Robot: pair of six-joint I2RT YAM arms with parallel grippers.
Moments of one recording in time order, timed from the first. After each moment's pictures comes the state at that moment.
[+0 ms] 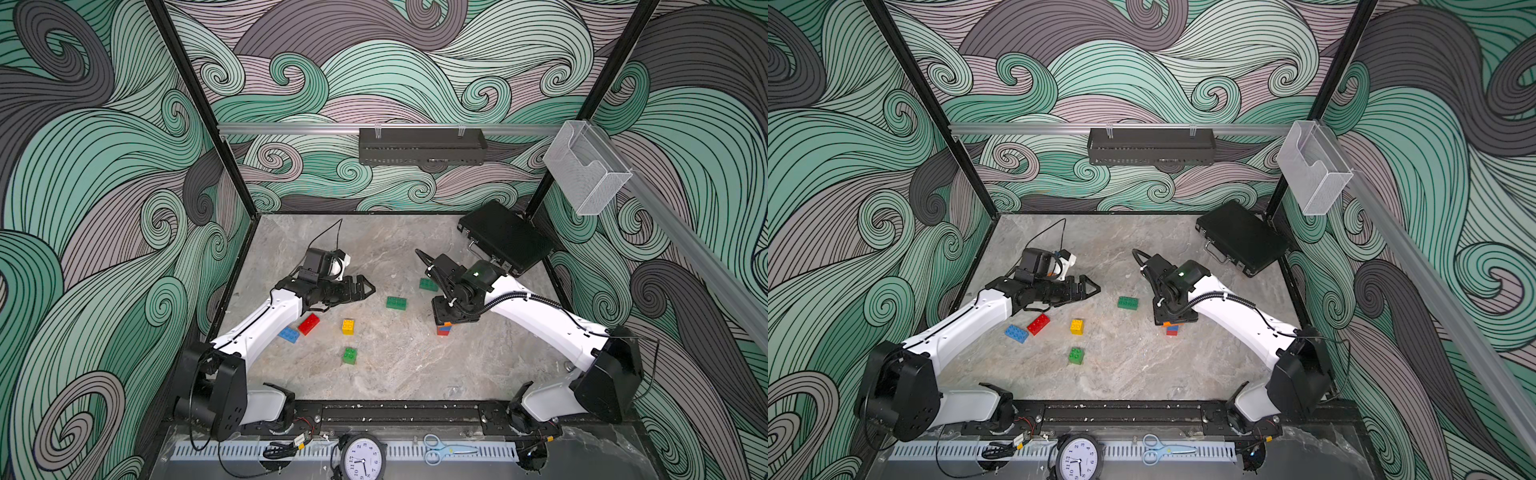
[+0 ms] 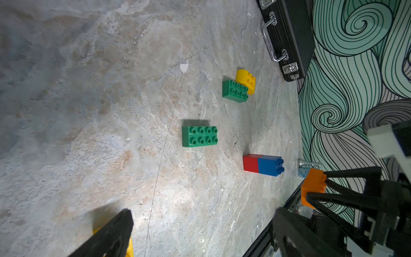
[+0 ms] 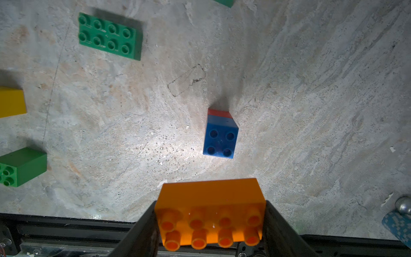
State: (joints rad) left arm -0.34 1.33 0.87 -0.42 0.52 -0.47; right arm 0.74 1.47 1.26 -1.23 0.11 0.59
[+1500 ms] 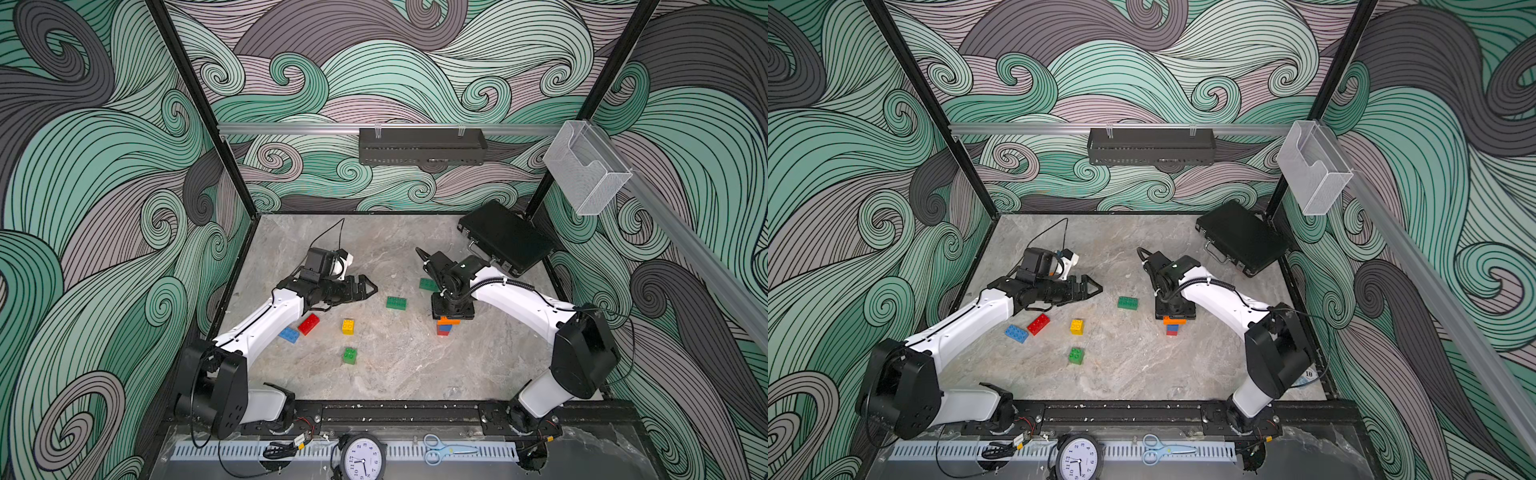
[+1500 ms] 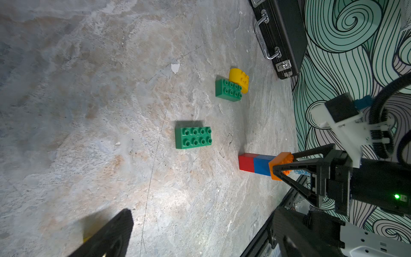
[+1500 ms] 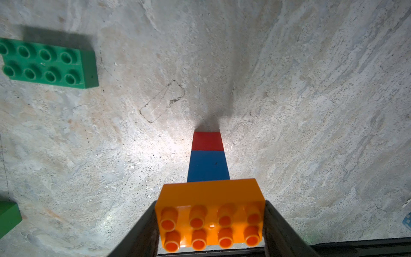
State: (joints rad) left arm -0.34 1.34 0.87 -0.40 0.54 -0.47; right arm 0.65 1.61 1.24 -1.14 0.08 0.62
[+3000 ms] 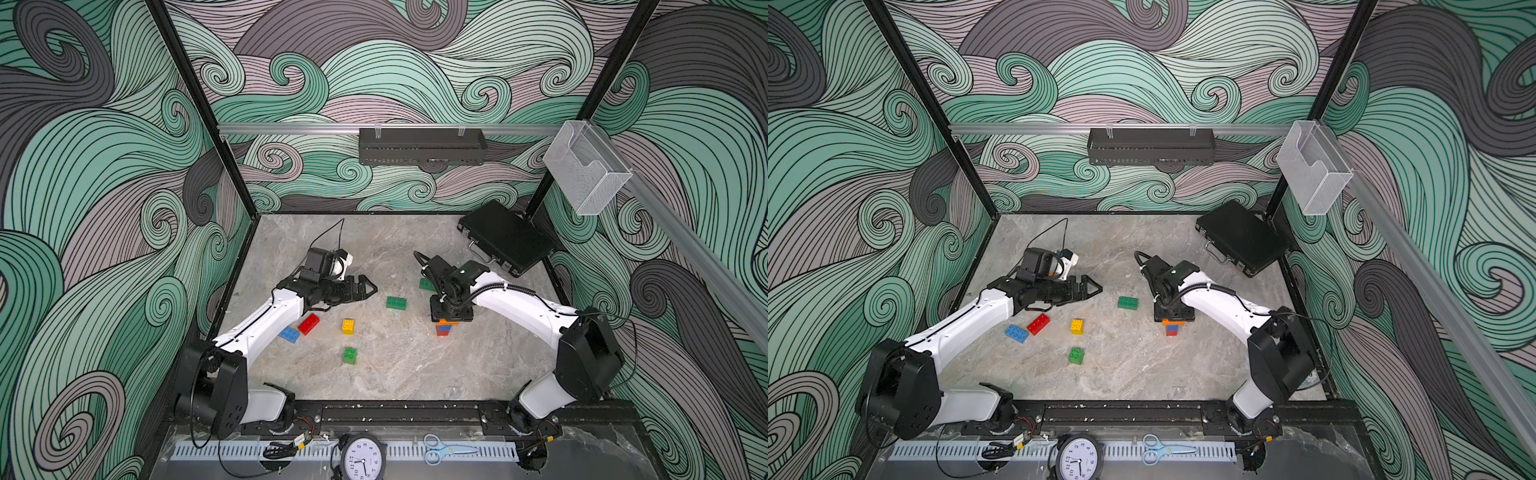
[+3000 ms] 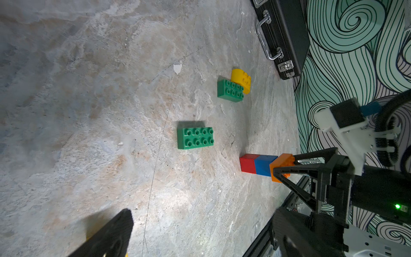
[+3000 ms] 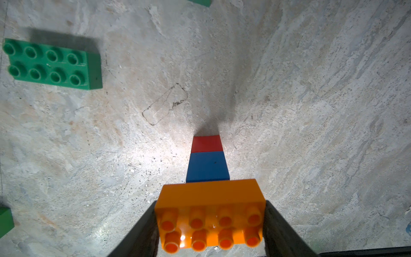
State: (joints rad) left arm -0.34 1.33 0.87 -0.41 0.52 -0.47; right arm 0.69 1.58 1.19 -1.09 0.12 0.64
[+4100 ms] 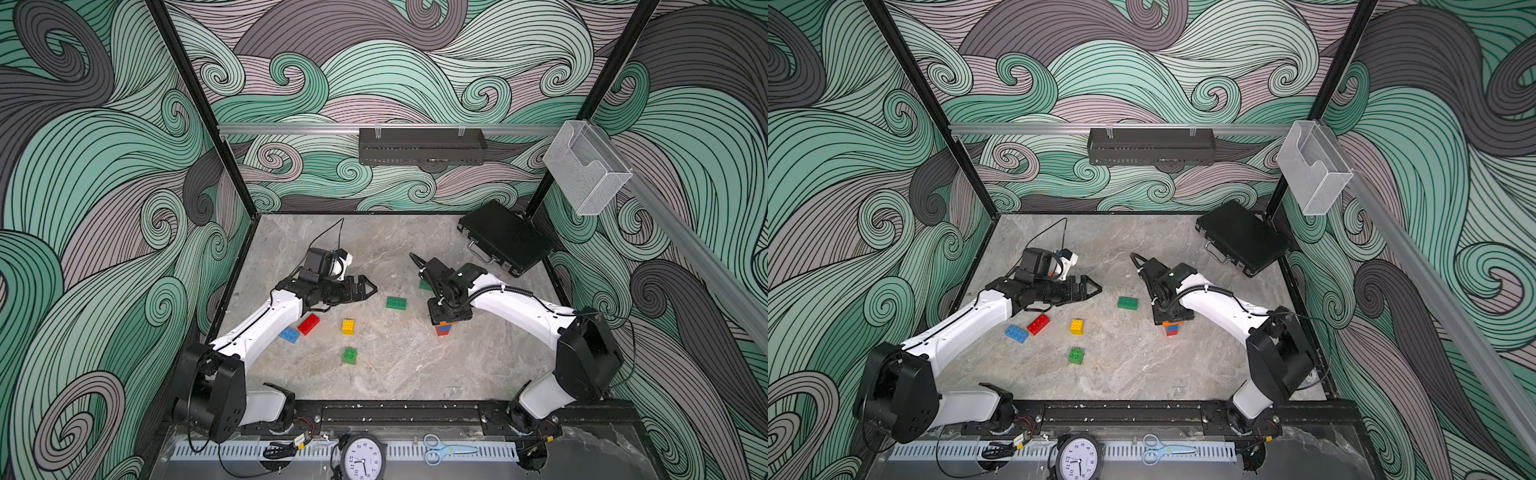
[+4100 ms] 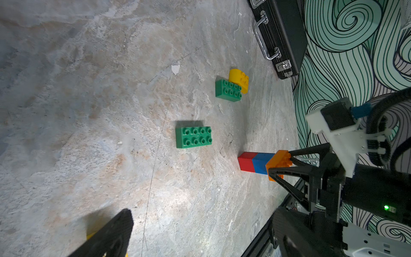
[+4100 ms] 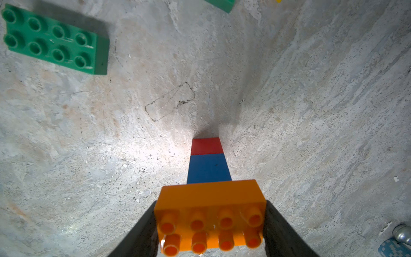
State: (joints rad) left arm -0.35 1.32 0.87 -0.42 0.52 -0.46; right arm 0.71 1.60 1.18 -1.07 0.14 0.51
